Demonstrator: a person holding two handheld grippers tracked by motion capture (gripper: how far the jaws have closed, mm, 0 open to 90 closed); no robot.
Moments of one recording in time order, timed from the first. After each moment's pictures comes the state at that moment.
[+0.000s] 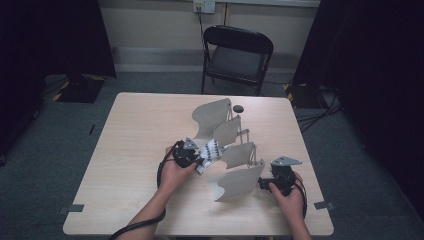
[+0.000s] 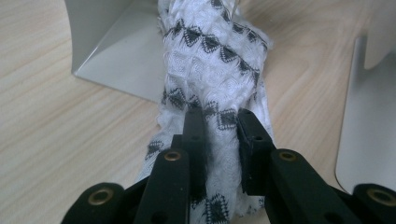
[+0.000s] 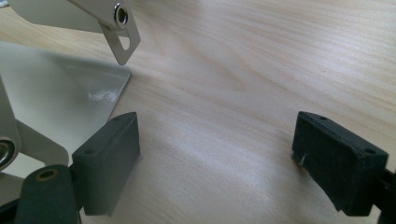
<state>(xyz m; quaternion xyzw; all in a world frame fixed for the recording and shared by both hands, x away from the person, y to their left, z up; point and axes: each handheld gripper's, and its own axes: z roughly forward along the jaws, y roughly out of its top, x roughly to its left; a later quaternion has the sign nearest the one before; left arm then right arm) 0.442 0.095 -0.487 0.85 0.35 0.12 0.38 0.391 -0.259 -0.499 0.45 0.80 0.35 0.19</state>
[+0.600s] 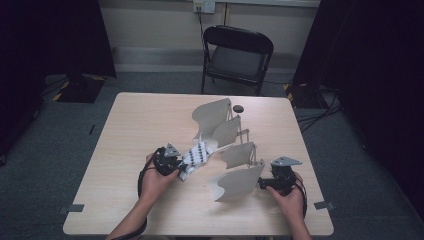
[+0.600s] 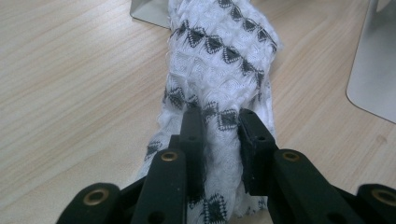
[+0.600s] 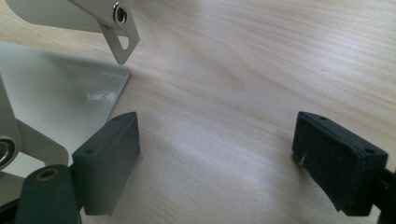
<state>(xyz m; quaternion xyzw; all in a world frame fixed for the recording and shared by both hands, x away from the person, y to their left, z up) 0.415 0.143 -0.485 0.84 0.37 0.14 0.37 0.390 -0.259 -0.499 0.45 0.80 0.35 0.20</state>
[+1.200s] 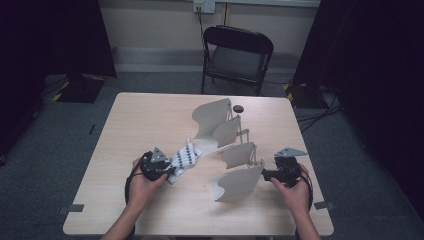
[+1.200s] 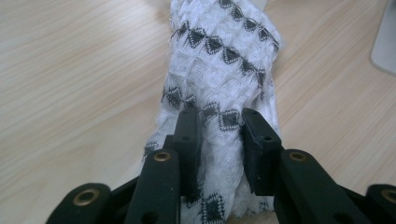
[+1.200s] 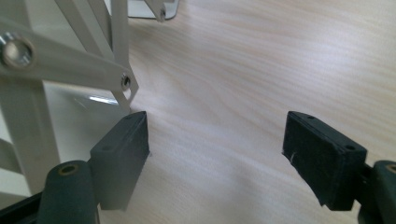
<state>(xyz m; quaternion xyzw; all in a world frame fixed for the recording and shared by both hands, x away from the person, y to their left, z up) 0.394 0.183 -0.486 0.84 0.38 0.17 0.35 0.396 -0.260 -0.458 0.45 0.80 0.34 0.21</state>
